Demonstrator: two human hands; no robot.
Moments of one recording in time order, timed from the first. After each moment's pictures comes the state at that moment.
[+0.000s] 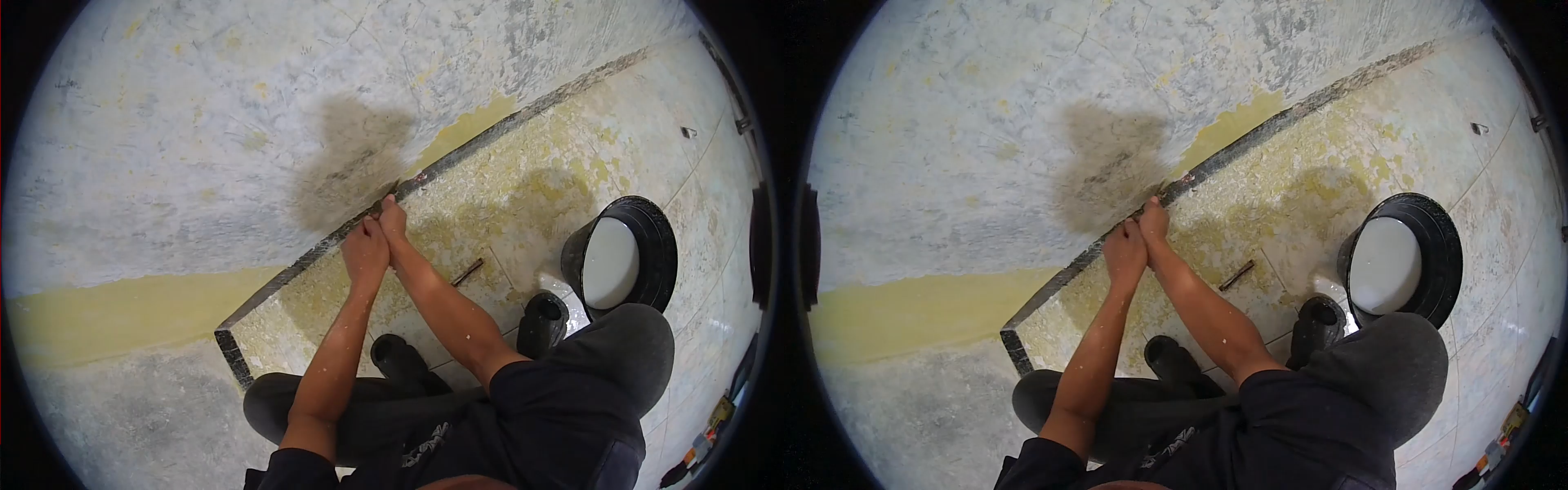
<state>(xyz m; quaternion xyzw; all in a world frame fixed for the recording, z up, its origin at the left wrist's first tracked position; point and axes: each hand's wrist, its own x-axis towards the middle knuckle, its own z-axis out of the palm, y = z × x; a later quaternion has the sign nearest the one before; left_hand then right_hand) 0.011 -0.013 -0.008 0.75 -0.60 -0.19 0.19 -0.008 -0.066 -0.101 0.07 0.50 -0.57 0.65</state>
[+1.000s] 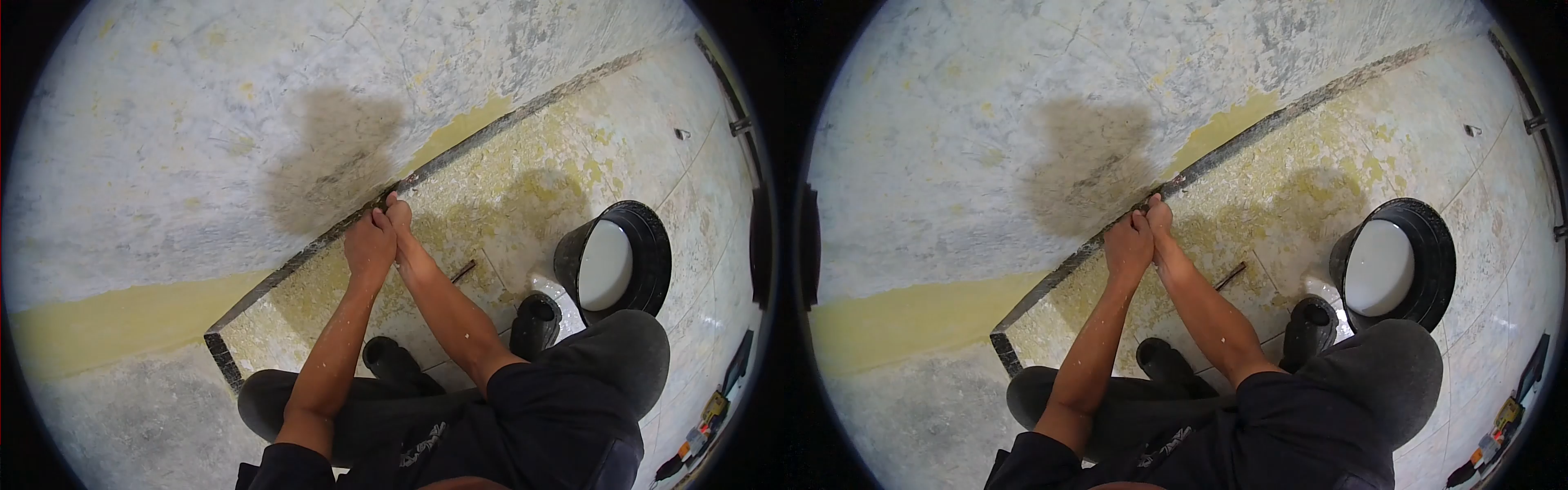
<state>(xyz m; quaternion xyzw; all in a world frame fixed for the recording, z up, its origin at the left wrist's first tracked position) -0.002 -0.032 -0.019 0.72 -0.67 -0.14 0.12 -0.033 -0.070 -0.099 0.19 0.40 -0.59 0.68</state>
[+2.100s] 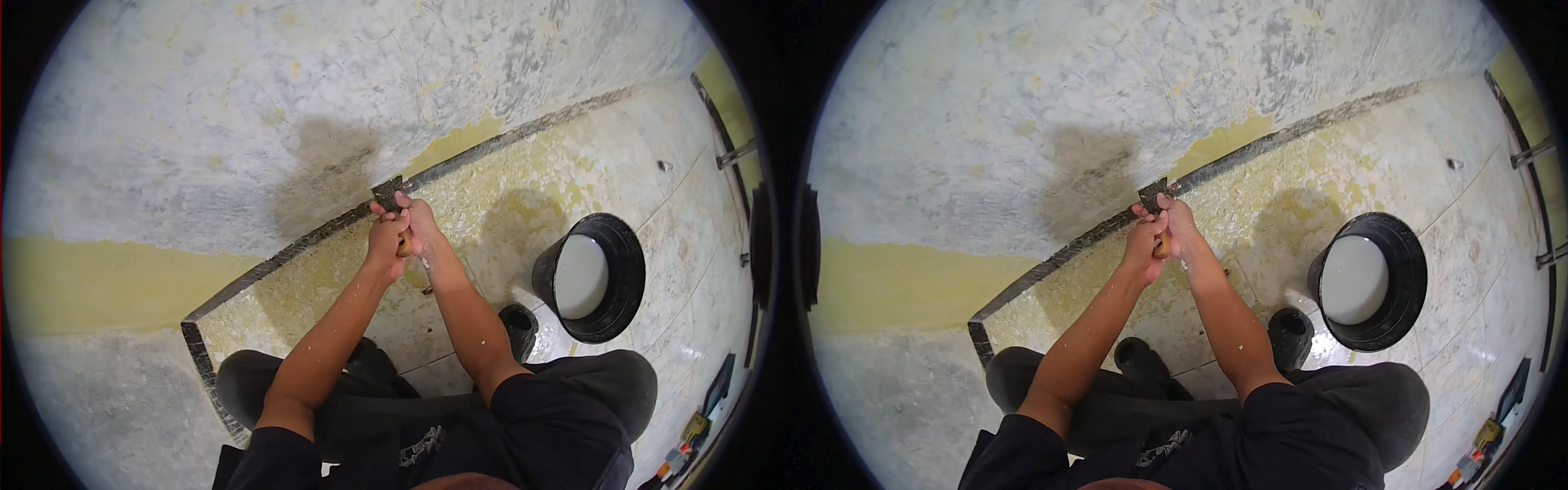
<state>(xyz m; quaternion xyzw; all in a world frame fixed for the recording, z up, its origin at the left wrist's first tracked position) -0.021 -0.007 -0.051 0.54 -0.21 -0.71 0.41 -0.108 -0.037 -0.064 0.08 0.24 -0.51 0.82</state>
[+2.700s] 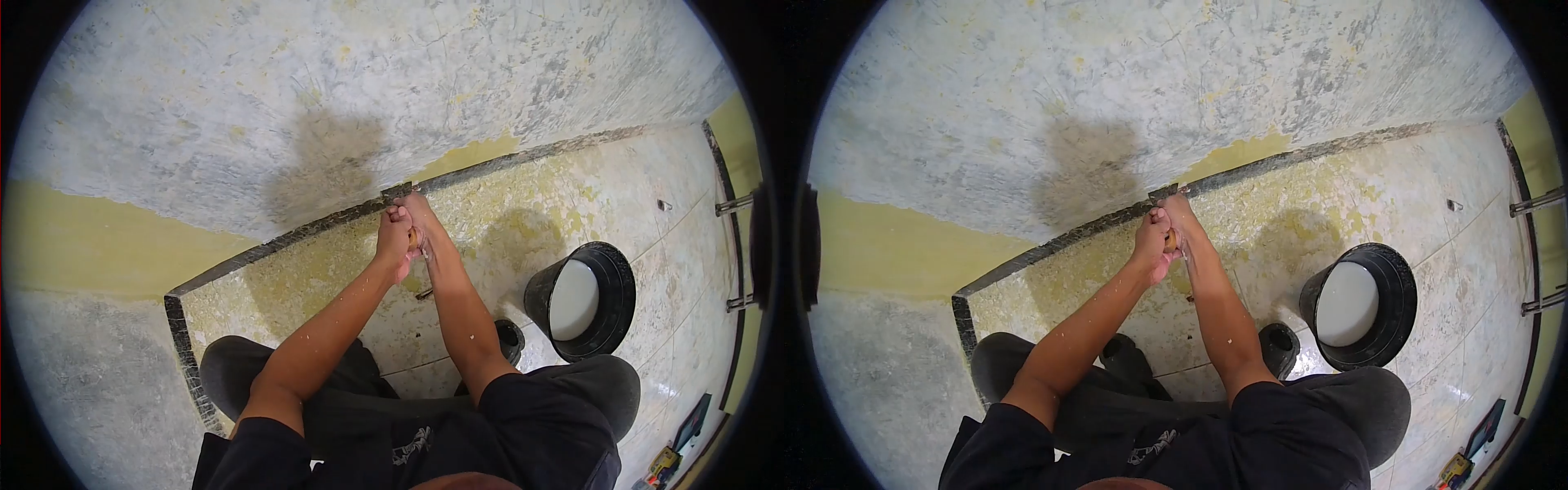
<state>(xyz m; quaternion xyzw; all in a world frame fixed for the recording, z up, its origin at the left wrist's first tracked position) -0.035 -0.004 -0.031 0.57 -0.19 -0.69 0.40 -0.102 -0.081 -0.117 -0.29 0.50 -0.42 0.70</state>
